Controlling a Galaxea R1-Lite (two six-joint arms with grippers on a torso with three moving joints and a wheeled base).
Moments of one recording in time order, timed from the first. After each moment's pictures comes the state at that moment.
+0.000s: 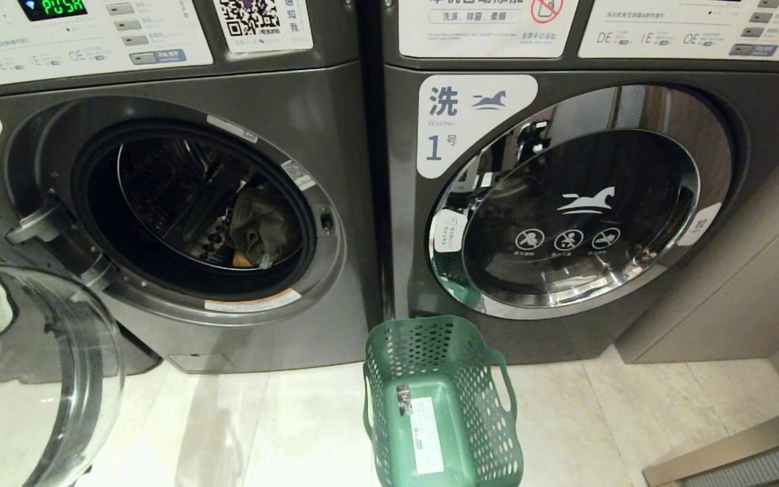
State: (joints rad) left arm 0.50 1.28 -1.12 0.32 0.56 0.54; right arm 0.00 0.00 0.00 0.00 0.01 -0.09
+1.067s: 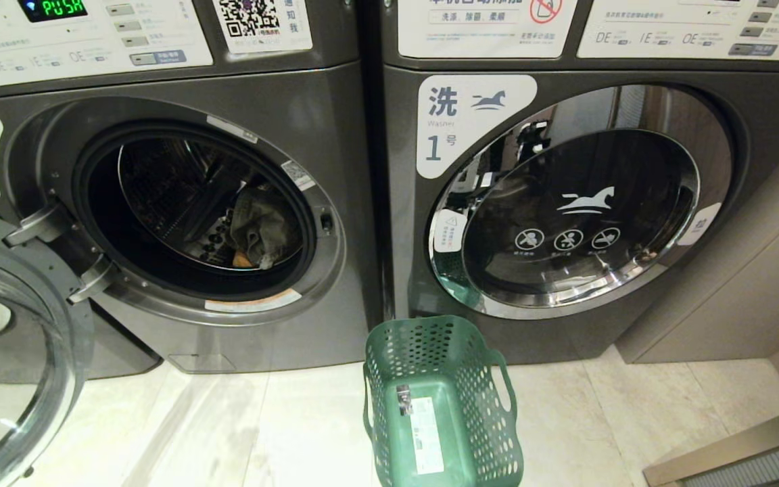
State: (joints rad) left arm 0.19 0.92 -0.64 0.11 0.05 0.17; right arm 0.00 0.00 0.00 0.00 0.01 -0.09
